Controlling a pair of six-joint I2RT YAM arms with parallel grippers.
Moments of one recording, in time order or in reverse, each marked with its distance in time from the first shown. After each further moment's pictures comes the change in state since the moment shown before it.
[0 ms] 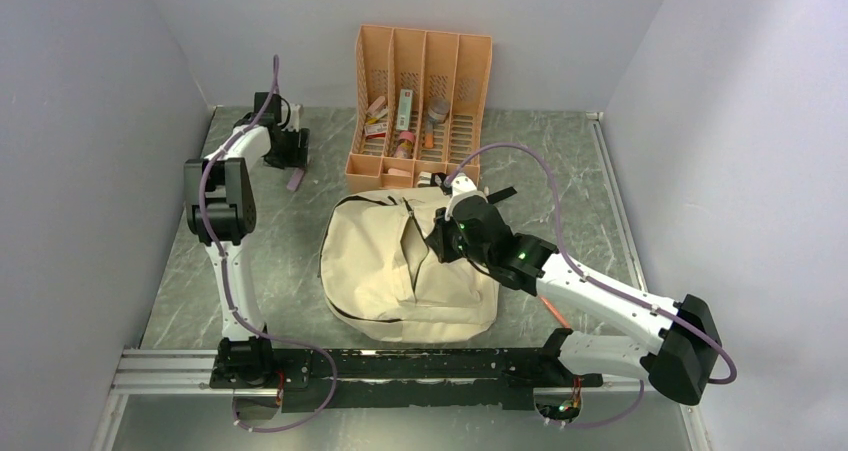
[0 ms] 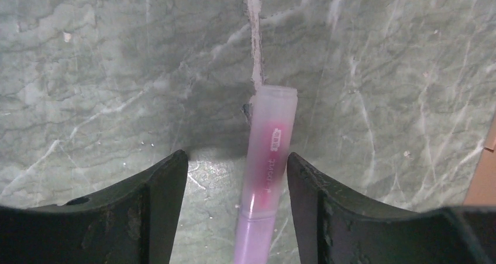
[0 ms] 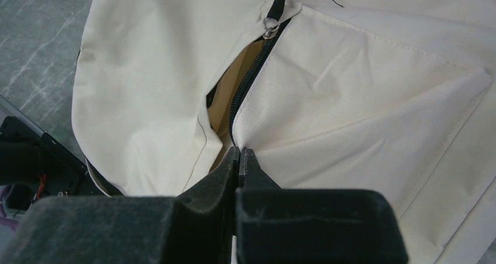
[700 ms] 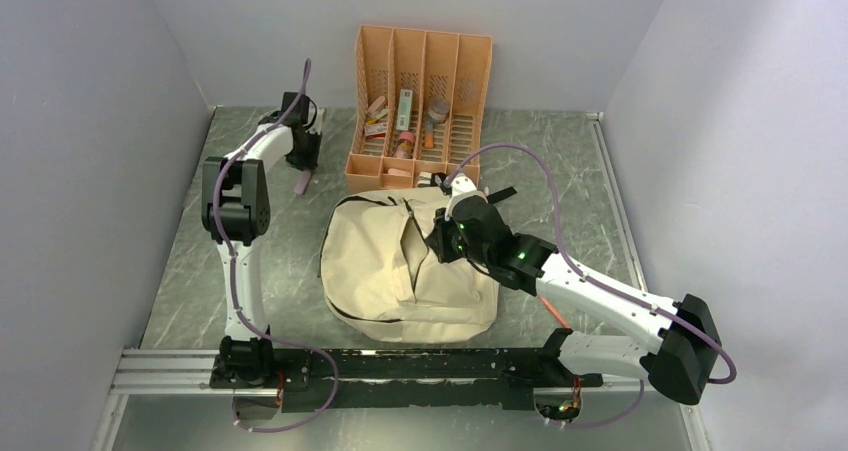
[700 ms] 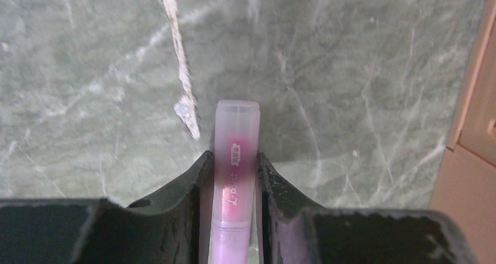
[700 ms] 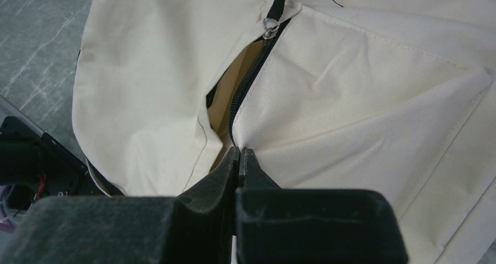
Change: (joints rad) left arm -0.118 0.025 0.035 -0.036 -0.123 0.005; right arm 0.000 0.005 0.000 0.000 -0.001 0.003
